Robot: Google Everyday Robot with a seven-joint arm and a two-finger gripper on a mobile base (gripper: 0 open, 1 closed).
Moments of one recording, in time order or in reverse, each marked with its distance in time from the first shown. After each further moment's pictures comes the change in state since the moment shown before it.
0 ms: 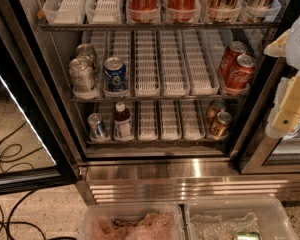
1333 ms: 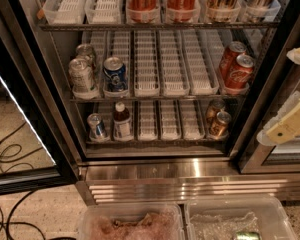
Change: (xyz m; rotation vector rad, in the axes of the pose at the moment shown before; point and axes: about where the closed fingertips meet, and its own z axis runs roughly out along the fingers) arm 0.008 0.012 -0.006 0.188 -0.248 0.204
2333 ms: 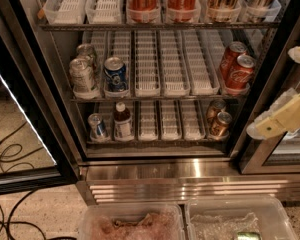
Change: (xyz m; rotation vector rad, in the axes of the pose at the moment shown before) arm -0.009 -0.005 0.003 0.063 -0.081 0.078
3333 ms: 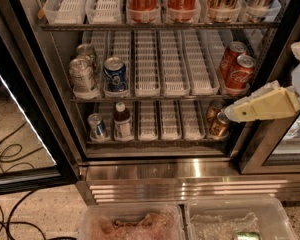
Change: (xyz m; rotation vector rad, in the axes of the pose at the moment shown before) arm -0.021 -0.013 0.010 0.182 -0.175 0.169
